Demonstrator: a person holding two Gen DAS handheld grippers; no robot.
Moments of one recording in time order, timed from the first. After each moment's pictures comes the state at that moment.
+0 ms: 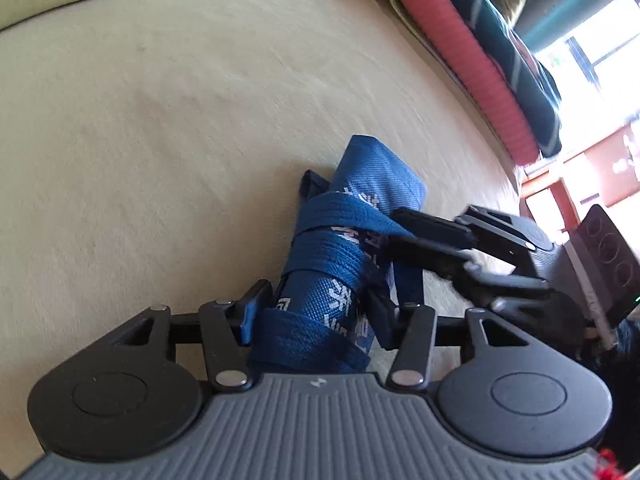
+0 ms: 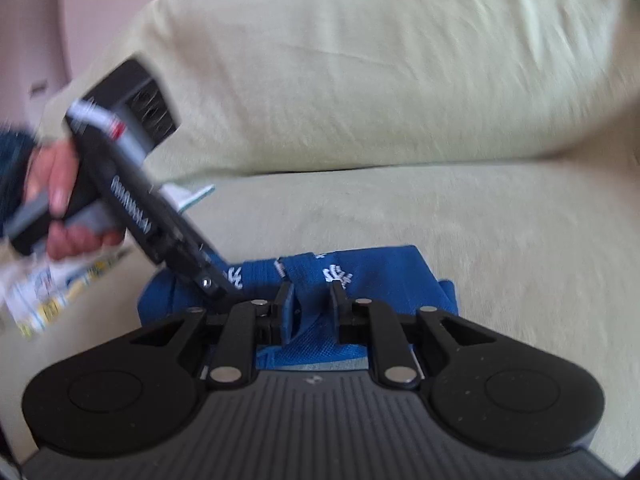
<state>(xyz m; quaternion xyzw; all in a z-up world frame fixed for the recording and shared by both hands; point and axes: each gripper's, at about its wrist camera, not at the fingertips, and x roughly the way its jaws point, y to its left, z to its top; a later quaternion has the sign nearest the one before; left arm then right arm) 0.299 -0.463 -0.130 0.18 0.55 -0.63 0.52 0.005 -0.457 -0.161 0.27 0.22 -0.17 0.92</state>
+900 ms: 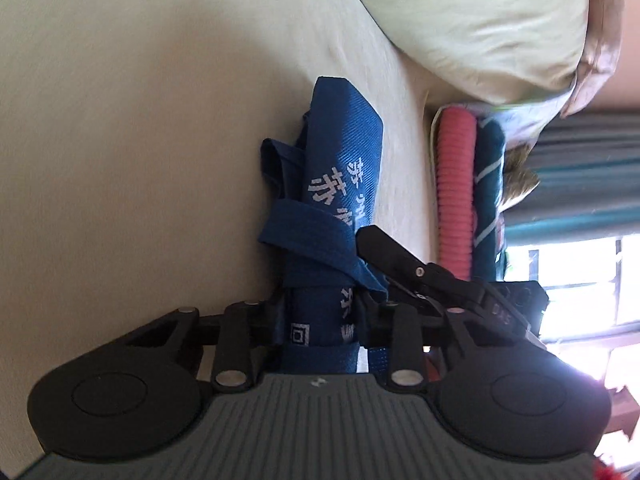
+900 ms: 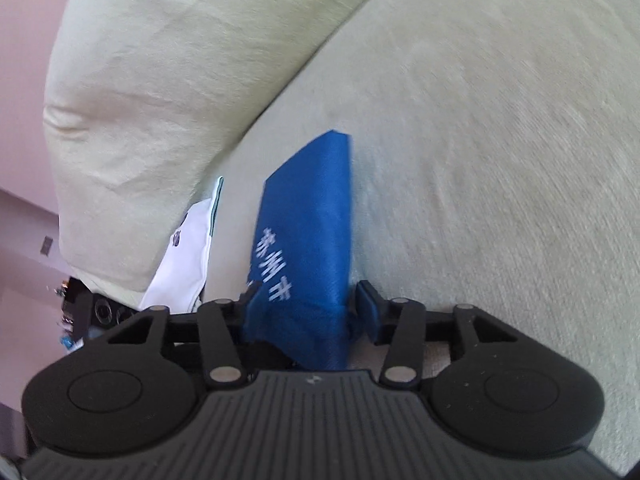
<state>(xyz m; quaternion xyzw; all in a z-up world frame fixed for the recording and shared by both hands) 0.287 -0.378 -0.199 -0.16 0.67 -0.52 0.51 0.036 -0.481 -0.196 0.53 0.31 -0.07 0.79</state>
